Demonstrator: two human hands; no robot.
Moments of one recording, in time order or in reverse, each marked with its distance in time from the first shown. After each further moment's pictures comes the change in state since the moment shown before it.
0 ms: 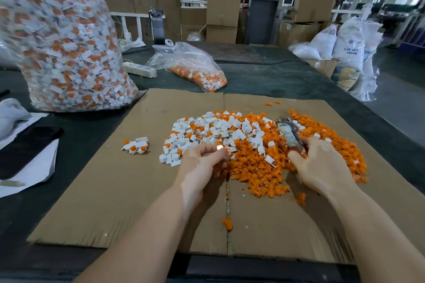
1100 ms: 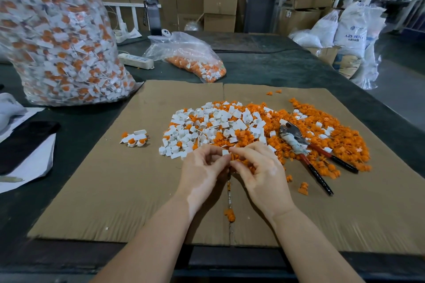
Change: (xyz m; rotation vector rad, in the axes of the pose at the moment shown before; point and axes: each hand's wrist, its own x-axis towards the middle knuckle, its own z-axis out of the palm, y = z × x) left_hand -0.016 -0.016 -0.003 0.229 -0.027 0.200; right_hand -0.050 -0.049 0.061 0.457 0.169 -0.543
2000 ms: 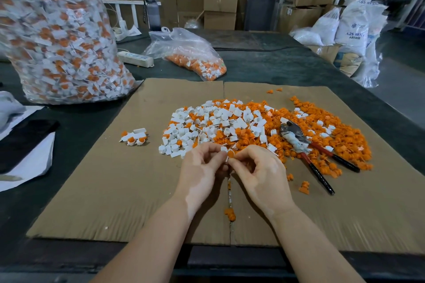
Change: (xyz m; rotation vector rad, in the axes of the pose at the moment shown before) left_hand 0.000 -0.002 0.001 -0.158 0.016 -0.061; right_hand -0.001 0.001 0.003 0.015 0.022 0.069
